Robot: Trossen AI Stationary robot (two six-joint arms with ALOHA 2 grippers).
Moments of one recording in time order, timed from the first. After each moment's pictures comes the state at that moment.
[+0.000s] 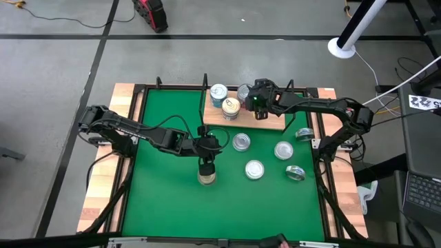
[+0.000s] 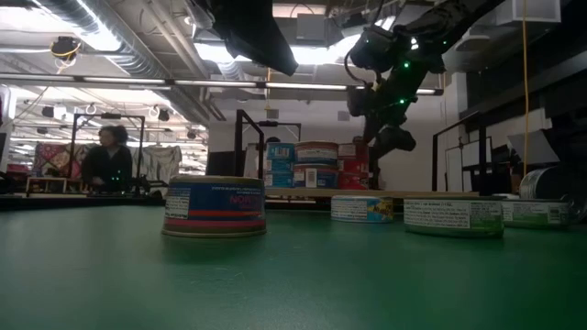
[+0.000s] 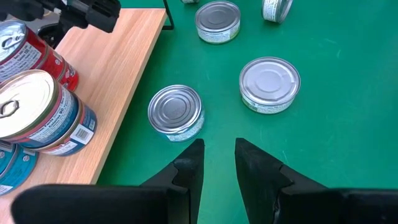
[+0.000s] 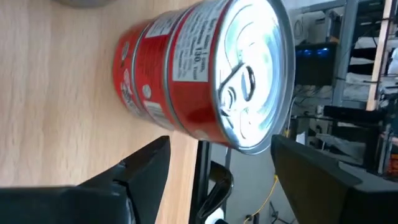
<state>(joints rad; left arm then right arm) -0.19 1.56 1.19 -0.38 -0.39 -0.15 -0.43 1.58 1.07 -0.37 0.52 -0.80</state>
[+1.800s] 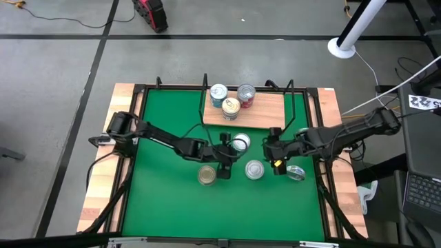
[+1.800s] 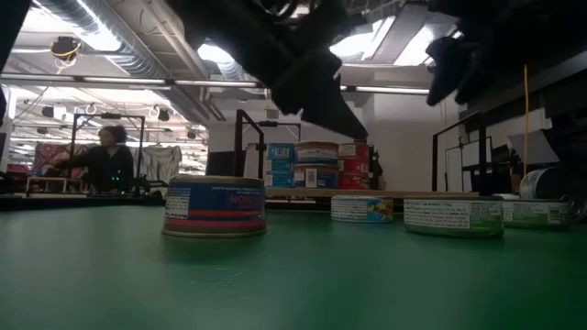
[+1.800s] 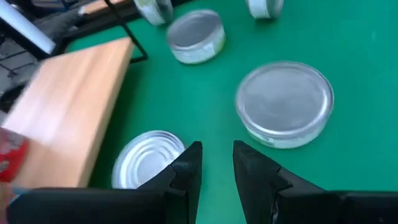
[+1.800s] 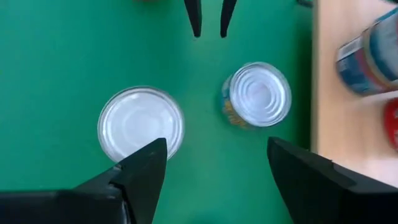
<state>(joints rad) -0.15 1.90 1.19 0.07 -0.35 0.15 0.27 1.20 0.93 -0.73 0.26 0.03</state>
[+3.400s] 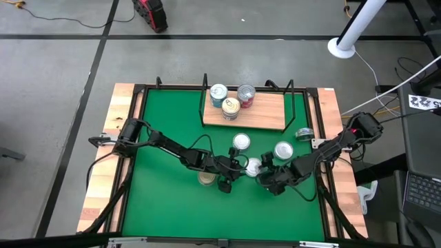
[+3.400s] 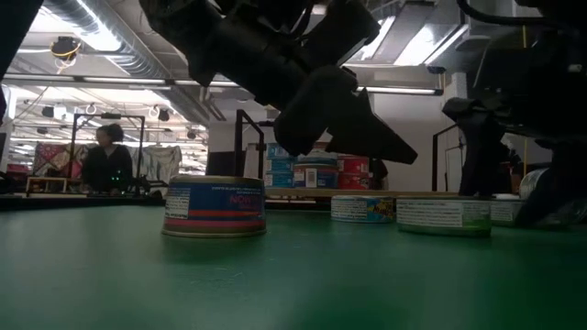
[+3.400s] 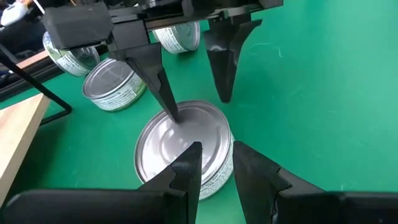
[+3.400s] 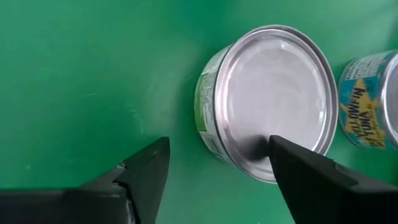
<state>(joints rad) -0.21 2.05 1.19 0.35 -0.20 0.29 0.53 1.52 0.72 -0.40 0.38 0.02</state>
